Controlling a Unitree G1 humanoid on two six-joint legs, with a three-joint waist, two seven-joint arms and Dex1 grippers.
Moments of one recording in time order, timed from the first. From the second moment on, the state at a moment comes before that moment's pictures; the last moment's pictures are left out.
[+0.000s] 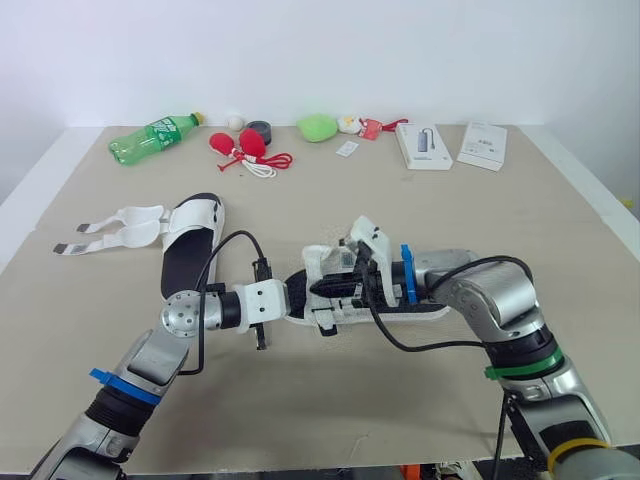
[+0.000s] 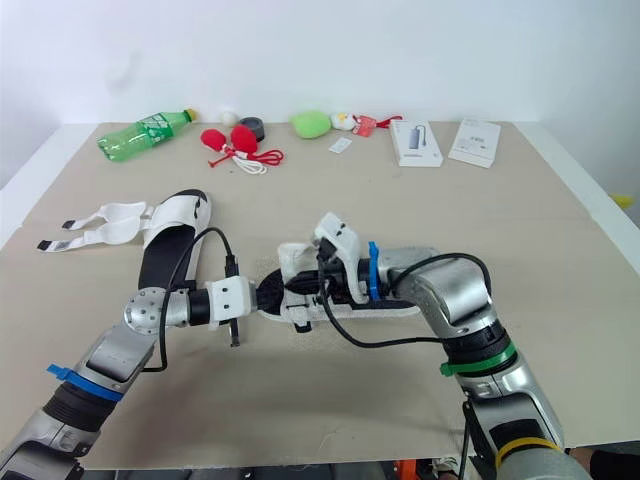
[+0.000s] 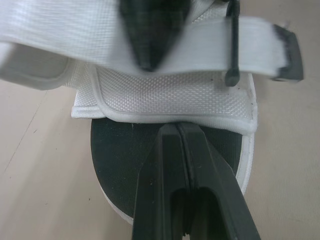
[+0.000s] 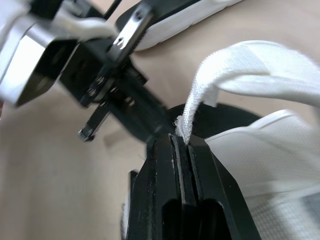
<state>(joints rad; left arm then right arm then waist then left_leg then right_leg) -0.35 0.53 -0.30 -0.05 0.02 -0.06 -0.91 -0.67 -0.54 0.27 -0.20 0.51 1.00 0.90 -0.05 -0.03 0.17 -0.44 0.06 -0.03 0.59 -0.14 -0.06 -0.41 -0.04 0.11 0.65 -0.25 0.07</state>
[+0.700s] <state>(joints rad) -0.35 0.52 -0.29 -0.03 -0.03 -0.02 -0.93 -0.70 -0.66 0.14 -0.27 0.72 1.08 1.09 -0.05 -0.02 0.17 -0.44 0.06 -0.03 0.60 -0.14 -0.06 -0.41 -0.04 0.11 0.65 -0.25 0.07</state>
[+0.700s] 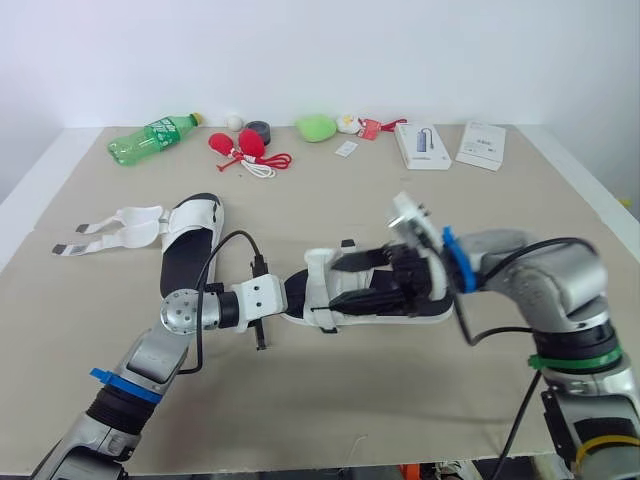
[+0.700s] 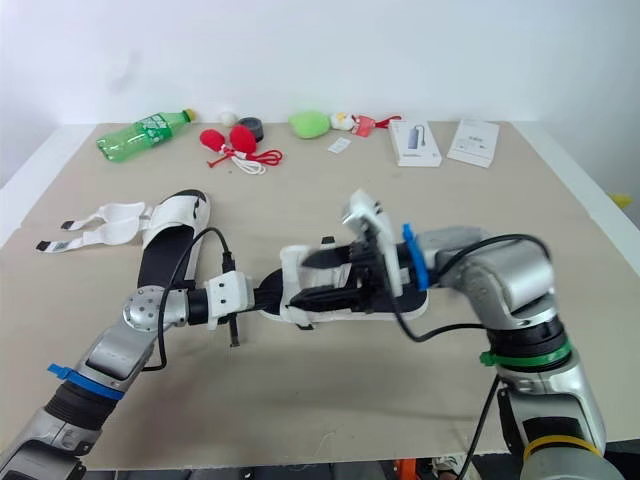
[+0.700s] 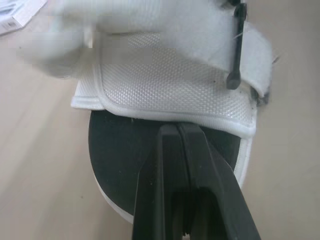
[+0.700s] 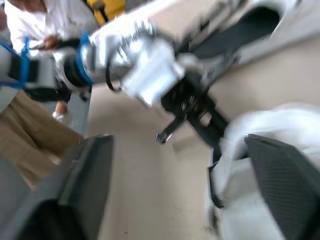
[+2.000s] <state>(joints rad) -0.38 0.54 -0.27 0.02 -0.07 -0.02 -1.00 -0.41 -0.56 0.24 -0.28 0.59 0.92 0.87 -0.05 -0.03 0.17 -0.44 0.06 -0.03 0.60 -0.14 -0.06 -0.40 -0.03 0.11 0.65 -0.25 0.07</state>
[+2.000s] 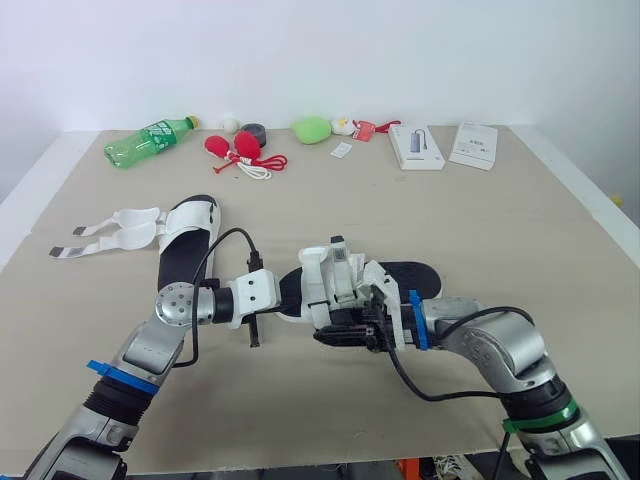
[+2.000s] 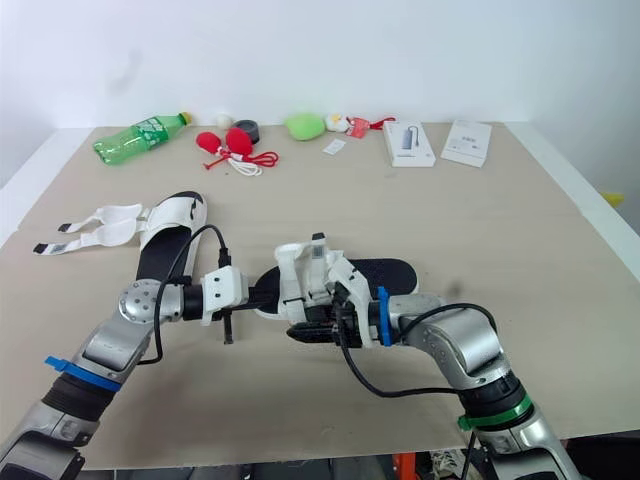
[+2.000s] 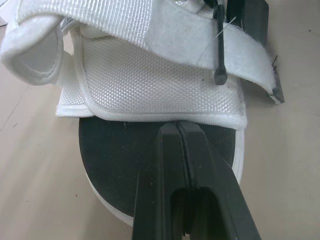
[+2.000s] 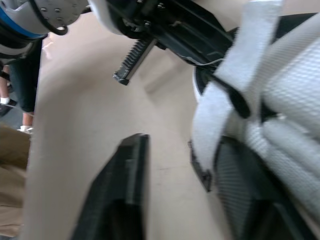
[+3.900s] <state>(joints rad) -0.36 0.53 -0.29 0.01 -0.05 -0.02 -0.95 -0.50 -0.63 0.35 0.23 -0.21 -1.19 1.11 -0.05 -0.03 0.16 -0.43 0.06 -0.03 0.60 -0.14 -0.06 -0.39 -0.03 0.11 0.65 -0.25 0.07</state>
